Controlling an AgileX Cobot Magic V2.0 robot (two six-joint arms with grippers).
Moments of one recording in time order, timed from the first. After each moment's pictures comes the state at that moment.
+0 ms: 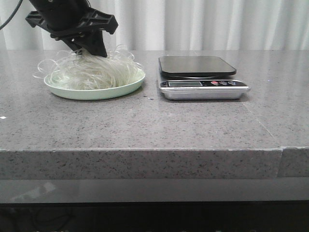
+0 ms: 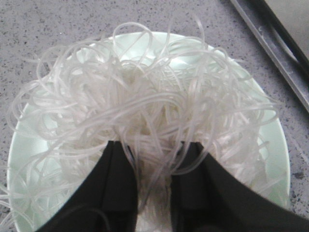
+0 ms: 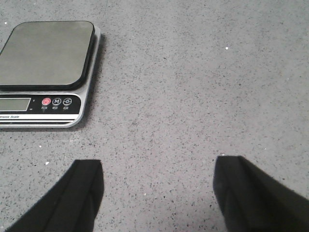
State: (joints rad) left arm -0.42 1.78 -1.44 -0.06 0.61 0.04; right arm 0.00 0.71 -0.75 0.09 0.65 -0.01
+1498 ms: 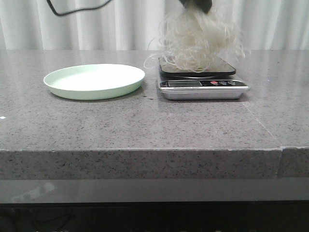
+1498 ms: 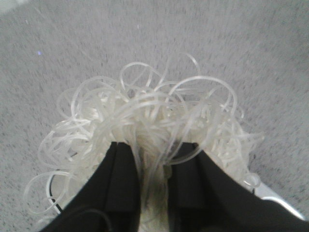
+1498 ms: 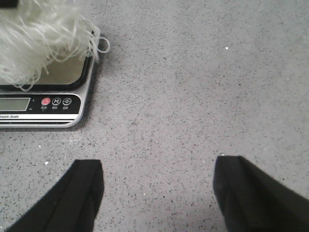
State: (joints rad) left arm -0.68 2.13 -2.16 -0.06 0.76 0.12; right arm 0.00 0.71 -0.75 0.09 0.66 -0.01
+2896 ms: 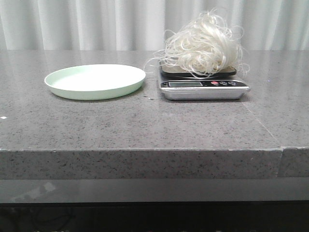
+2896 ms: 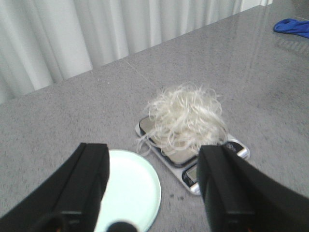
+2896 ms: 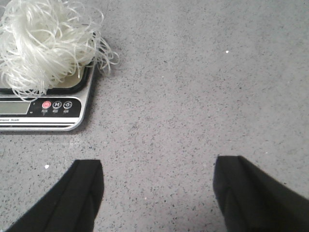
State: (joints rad) left arm -0.68 1.05 -1.26 0.14 0.63 -0.10; right arm 0.01 0.73 -0.75 0.09 0.64 -0.01
